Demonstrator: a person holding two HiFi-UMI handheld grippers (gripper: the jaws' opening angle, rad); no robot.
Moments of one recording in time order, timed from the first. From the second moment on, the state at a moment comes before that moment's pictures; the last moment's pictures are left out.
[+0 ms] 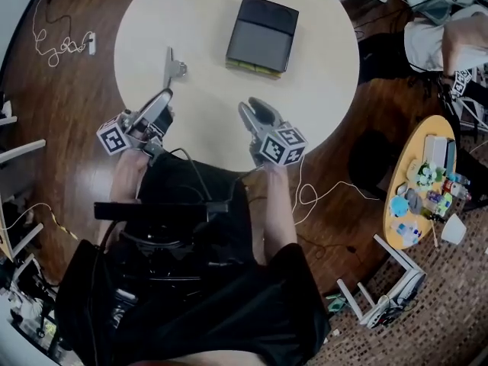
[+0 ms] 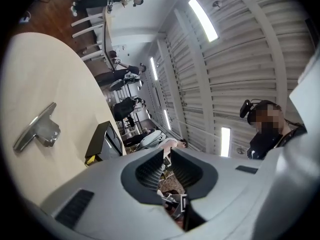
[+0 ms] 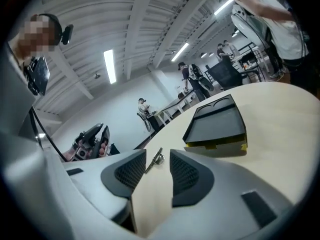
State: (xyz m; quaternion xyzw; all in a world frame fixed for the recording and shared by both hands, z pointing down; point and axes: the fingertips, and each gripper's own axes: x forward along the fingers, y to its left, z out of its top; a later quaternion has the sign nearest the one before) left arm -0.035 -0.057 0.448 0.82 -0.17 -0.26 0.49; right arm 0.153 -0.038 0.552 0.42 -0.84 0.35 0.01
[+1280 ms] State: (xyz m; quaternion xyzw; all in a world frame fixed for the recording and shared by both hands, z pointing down) left arm -0.052 -0.066 0.462 0.80 -0.22 -0.27 0.49; right arm 0.206 -0.122 0.696 0.22 -0.78 0.00 0.59
